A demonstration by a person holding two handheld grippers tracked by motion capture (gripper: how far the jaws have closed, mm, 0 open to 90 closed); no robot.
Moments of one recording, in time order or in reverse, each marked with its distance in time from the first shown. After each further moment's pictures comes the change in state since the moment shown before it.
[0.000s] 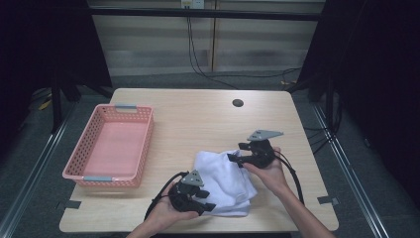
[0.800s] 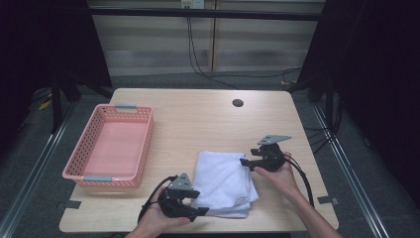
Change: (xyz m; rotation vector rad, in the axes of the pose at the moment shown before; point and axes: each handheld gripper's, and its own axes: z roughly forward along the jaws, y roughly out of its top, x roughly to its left) left arm -0.002 -0.022 -0.029 -0.074 0.053 -0.063; right arm -0.029 -0.035 -0.010 0.088 -0.042 0.046
